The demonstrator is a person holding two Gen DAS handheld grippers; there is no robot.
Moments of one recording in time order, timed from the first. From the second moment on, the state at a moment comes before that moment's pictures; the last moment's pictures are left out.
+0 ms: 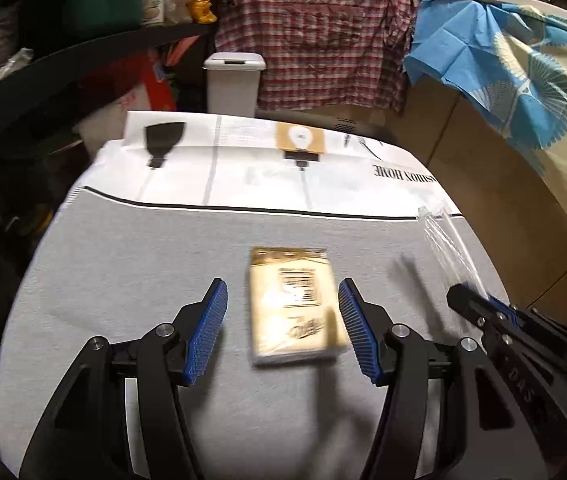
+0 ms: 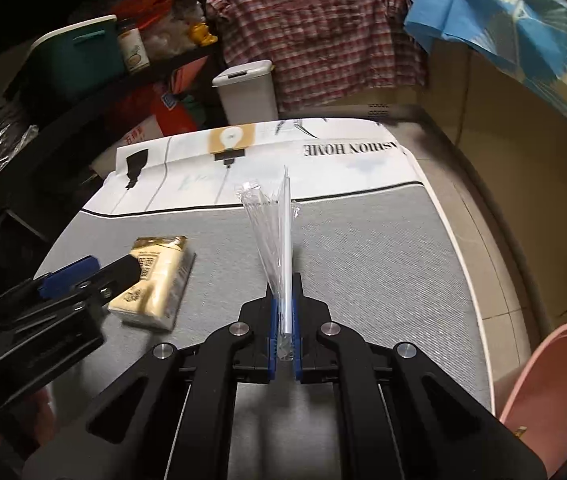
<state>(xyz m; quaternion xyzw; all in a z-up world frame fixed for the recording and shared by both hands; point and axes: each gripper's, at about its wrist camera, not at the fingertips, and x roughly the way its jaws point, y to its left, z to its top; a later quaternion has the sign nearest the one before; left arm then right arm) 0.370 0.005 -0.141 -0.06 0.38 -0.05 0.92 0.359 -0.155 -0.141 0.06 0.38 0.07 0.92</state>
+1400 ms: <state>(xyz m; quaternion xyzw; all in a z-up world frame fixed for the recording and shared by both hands) 0.290 -0.148 -0.051 -0.02 0.34 -0.18 0.92 0.245 -0.311 -0.042 0.07 0.36 -0.01 0.93</state>
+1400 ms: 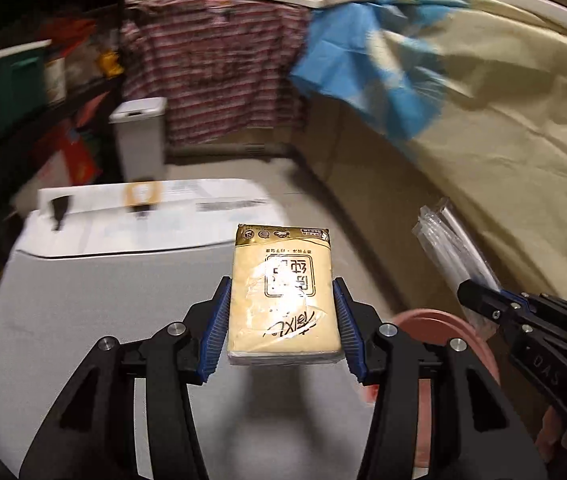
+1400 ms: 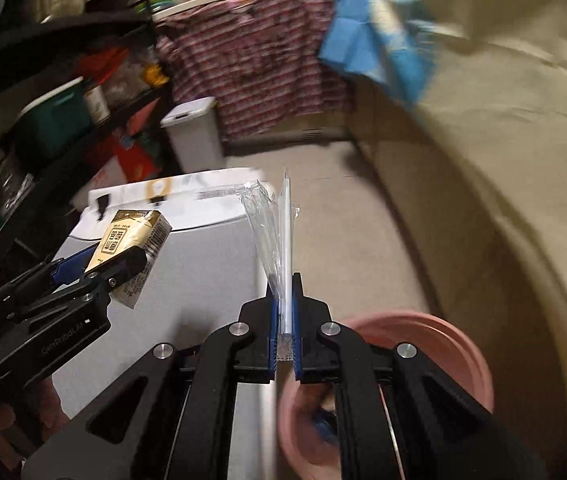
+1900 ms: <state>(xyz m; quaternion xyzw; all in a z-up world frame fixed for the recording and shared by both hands) 0.253 -0.284 -0.093 0.06 0.42 -0.23 0.87 0.187 -0.431 -0.093 0.13 0.43 -0.08 0.89</state>
